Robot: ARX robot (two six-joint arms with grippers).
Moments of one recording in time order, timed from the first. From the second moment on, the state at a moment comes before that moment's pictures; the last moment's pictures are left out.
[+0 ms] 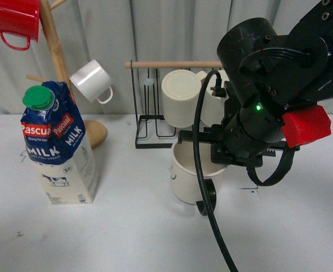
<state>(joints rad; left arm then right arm) 0.00 0.01 0.01 0.00 0.00 -0.01 0.40 2.13 1.34 -0.18 0.09 0.39</state>
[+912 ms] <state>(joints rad) 0.00 0.01 0.01 0.00 0.00 -0.01 0.41 2.08 1.34 -0.14 0.00 0.38</state>
